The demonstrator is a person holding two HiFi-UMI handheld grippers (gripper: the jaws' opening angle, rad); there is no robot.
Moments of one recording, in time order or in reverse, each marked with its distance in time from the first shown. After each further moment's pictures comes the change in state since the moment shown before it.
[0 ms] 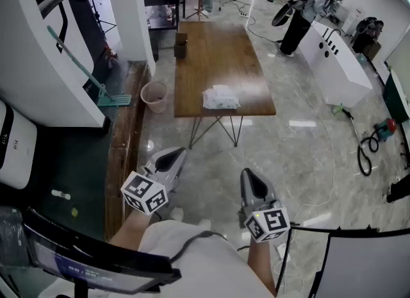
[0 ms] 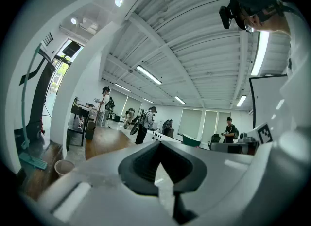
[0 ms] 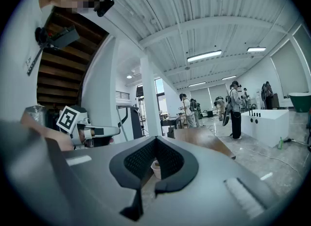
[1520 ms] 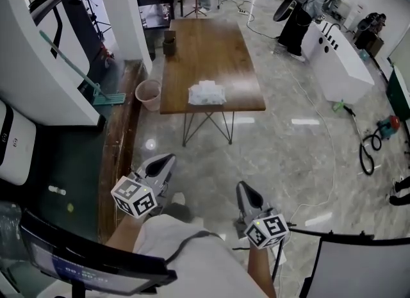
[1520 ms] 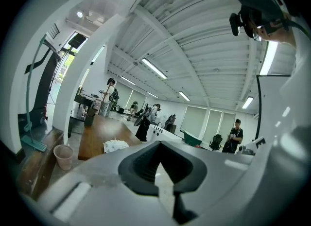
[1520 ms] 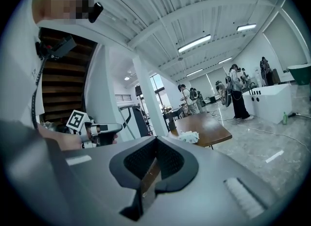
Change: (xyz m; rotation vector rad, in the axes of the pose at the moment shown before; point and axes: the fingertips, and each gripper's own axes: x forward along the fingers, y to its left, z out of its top) left arm 0.033 -0.049 -0.043 -0.102 0.058 0.039; right arm -0.066 -0.075 -0.051 0.174 0.062 0.079
